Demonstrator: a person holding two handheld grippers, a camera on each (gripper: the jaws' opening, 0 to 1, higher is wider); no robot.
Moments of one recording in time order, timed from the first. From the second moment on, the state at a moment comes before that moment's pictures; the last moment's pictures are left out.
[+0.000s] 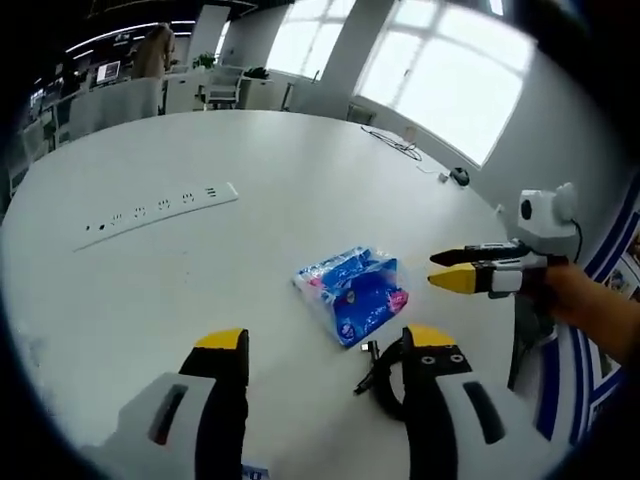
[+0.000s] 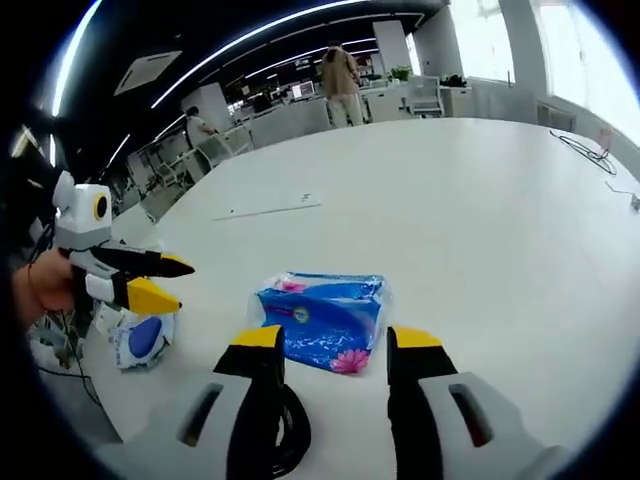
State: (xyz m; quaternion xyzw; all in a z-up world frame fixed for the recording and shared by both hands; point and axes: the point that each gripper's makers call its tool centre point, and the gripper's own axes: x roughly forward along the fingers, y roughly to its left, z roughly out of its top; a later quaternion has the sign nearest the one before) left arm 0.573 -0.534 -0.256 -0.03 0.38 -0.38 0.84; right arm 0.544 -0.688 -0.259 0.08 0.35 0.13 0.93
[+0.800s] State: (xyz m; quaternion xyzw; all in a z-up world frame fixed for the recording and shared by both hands) left arm 0.554 -0.443 -0.212 -0.05 0.35 -0.33 0.88; right arm 0.517 -0.628 -0.218 0.07 0.32 0.18 0.93
